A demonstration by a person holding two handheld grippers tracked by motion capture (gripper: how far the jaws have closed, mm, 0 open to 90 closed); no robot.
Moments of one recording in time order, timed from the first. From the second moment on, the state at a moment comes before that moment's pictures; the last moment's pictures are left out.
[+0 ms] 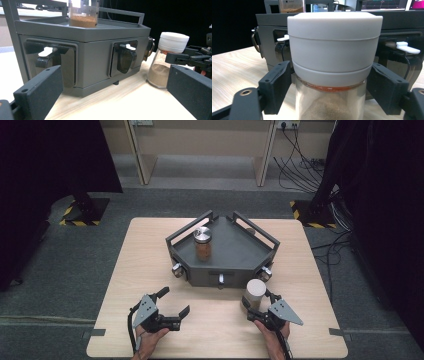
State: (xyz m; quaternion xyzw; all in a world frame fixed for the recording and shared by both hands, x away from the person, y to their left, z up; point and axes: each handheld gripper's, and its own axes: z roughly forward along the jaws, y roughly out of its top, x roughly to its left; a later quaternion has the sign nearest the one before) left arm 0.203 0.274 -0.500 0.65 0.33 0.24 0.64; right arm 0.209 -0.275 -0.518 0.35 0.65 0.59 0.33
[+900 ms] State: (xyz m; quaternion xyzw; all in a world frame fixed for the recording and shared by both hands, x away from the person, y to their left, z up) left arm 0.204 0.274 -0.500 0.65 0.33 0.24 0.64; right arm 0.206 -0.271 -0.505 0.35 0.65 0.59 0.33
